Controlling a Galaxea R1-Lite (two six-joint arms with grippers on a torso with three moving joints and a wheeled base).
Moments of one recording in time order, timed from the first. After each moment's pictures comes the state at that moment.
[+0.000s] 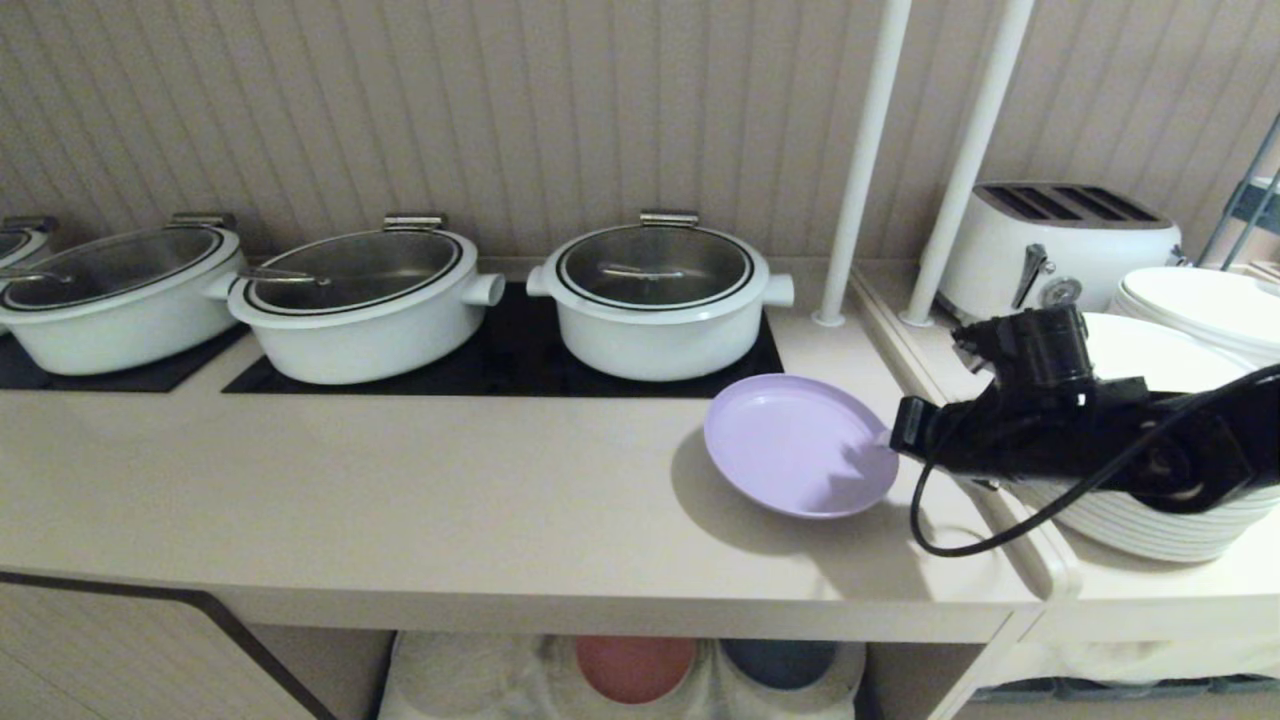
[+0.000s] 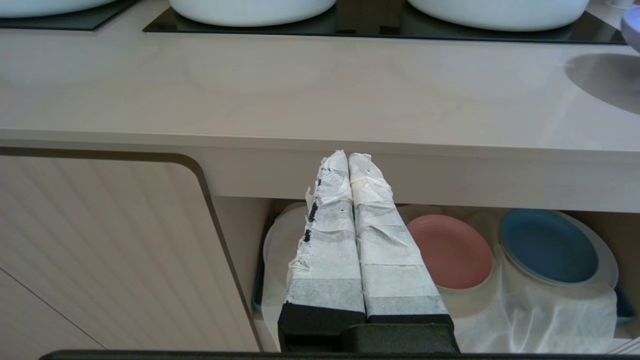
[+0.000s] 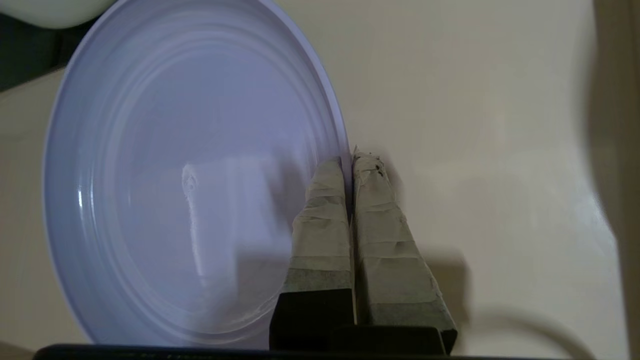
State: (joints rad) left arm 0.01 0.00 0.00 -0.01 0.00 -0.03; right arm 0.26 1.86 -0.94 -0.28 0.07 0.53
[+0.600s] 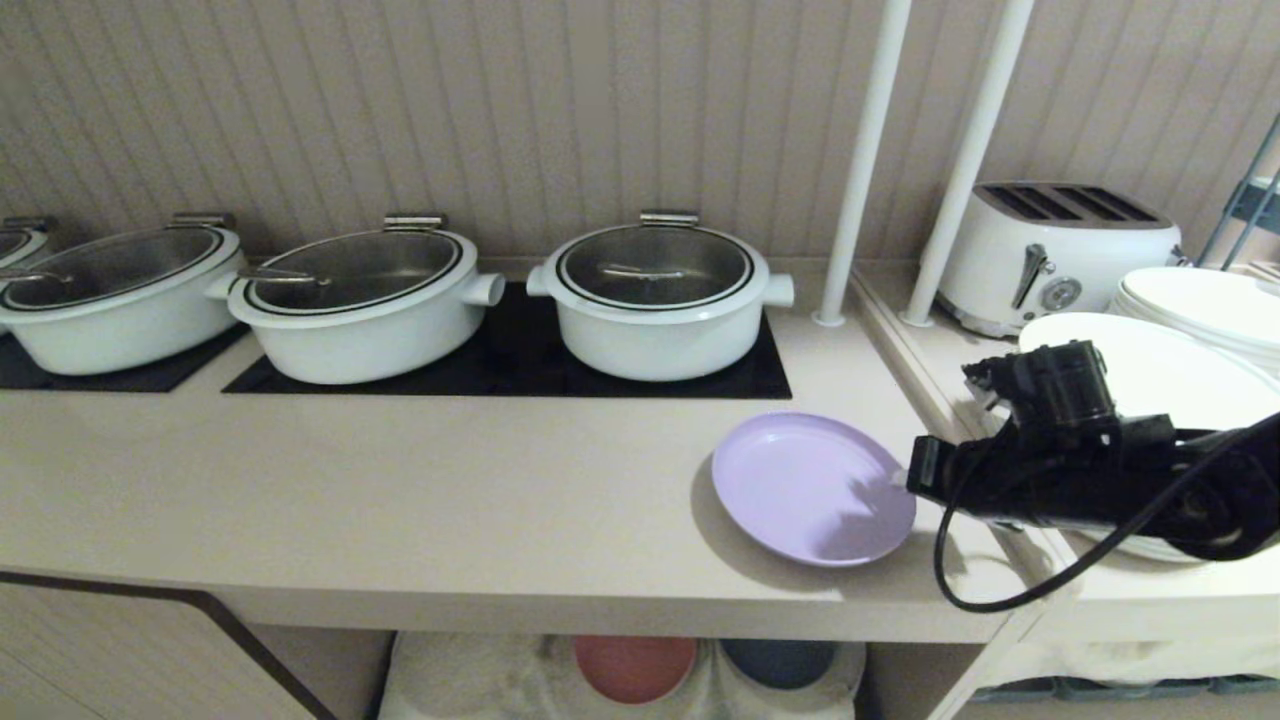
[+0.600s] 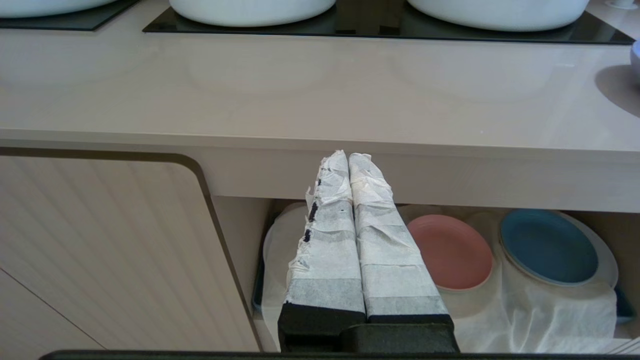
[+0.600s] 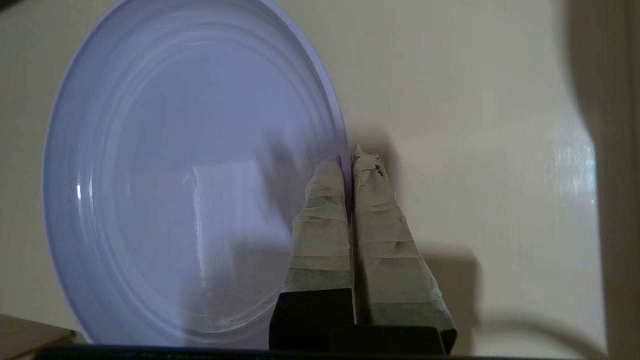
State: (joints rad) left arm 0.01 0.00 0.00 -0.01 0.00 -0.03; right arm 0.26 1.82 -0.81 -0.30 0.07 0.52
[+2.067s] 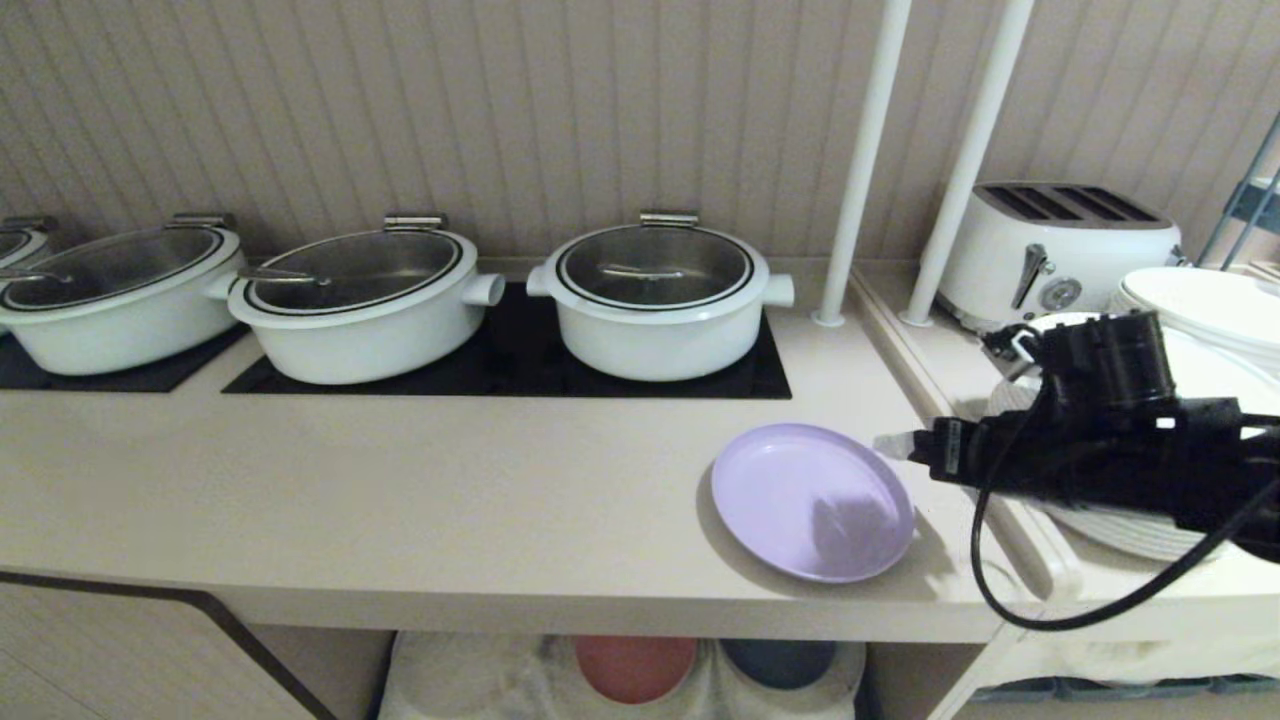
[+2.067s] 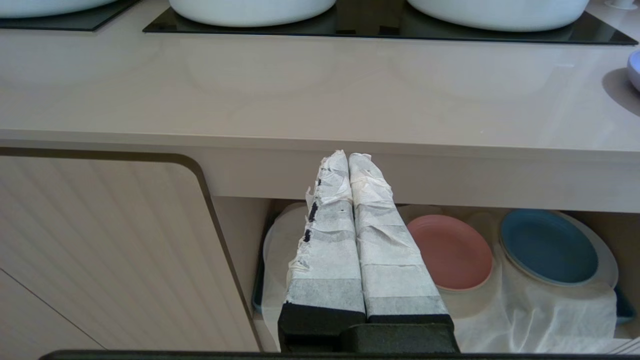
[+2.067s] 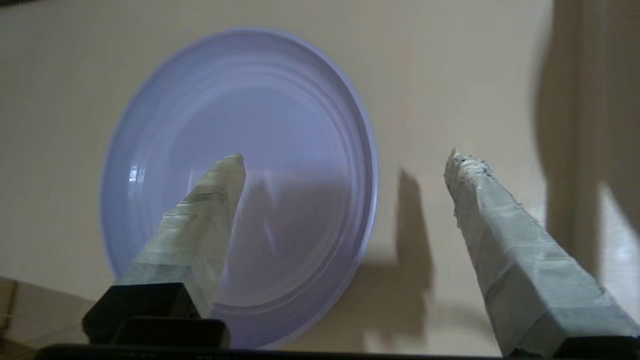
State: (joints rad) left arm 0.01 0.00 0.00 -0.01 0.00 -0.03; right arm 0.26 1.70 -0.81 -0.30 0.06 0.34
